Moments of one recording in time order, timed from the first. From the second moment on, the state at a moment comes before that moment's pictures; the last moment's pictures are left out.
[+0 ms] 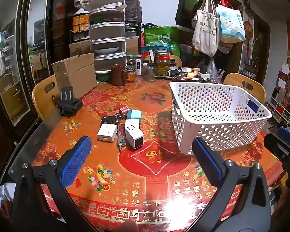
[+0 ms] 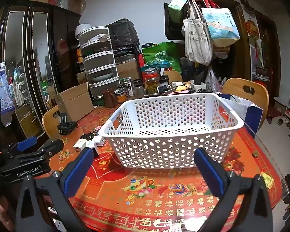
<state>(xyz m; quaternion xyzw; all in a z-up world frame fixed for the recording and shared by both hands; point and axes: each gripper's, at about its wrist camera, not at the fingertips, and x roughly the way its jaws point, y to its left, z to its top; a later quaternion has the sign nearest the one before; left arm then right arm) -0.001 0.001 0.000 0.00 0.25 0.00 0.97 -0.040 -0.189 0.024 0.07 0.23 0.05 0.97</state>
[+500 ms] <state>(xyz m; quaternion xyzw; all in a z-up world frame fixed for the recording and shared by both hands) -0.001 0.002 -0.005 -0.01 0.26 -0.01 0.97 -0.041 -0.192 0.021 0.07 0.23 0.05 0.97</state>
